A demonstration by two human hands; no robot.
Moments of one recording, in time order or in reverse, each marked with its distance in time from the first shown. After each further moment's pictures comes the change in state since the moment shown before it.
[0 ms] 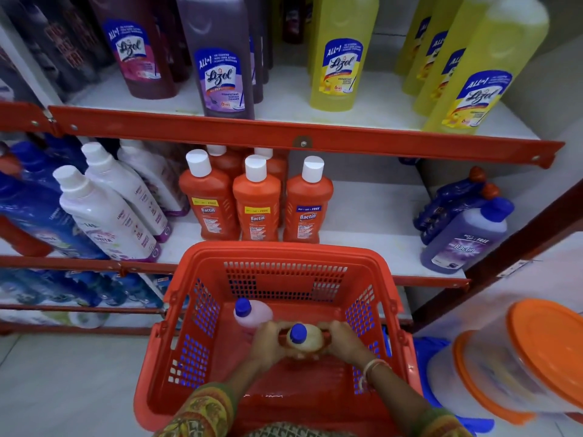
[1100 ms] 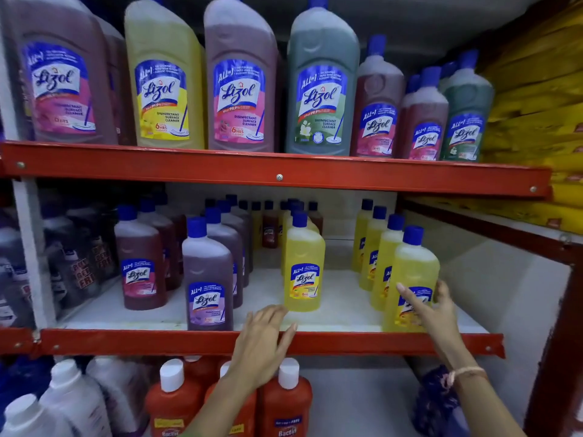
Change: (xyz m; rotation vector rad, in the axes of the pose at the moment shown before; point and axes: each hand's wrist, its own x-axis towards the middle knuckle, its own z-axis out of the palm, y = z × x) left_hand 0.110 0.266 -0.194 0.631 0.675 0.635; right_hand -0.025 -0.080 -0.392 0.756 1.158 -0.229
